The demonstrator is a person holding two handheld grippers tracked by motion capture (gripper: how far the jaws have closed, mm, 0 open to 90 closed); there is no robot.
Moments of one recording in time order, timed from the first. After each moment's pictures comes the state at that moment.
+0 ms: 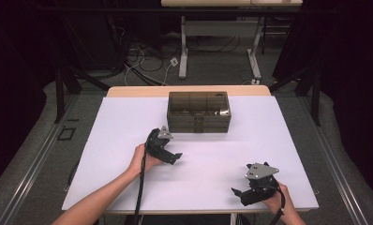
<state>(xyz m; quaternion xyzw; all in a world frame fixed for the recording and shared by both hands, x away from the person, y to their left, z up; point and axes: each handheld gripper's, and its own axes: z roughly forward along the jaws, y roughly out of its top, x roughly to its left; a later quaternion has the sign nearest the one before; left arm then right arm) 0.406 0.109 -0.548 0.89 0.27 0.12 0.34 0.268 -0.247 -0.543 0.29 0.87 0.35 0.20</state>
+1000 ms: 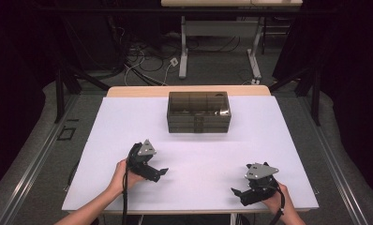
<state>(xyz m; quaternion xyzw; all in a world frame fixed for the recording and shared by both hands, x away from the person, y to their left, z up) 0.345 0.155 -0.539 0.89 0.28 0.12 0.35 0.268 -0.247 -0.544 0.29 0.87 0.35 0.20</state>
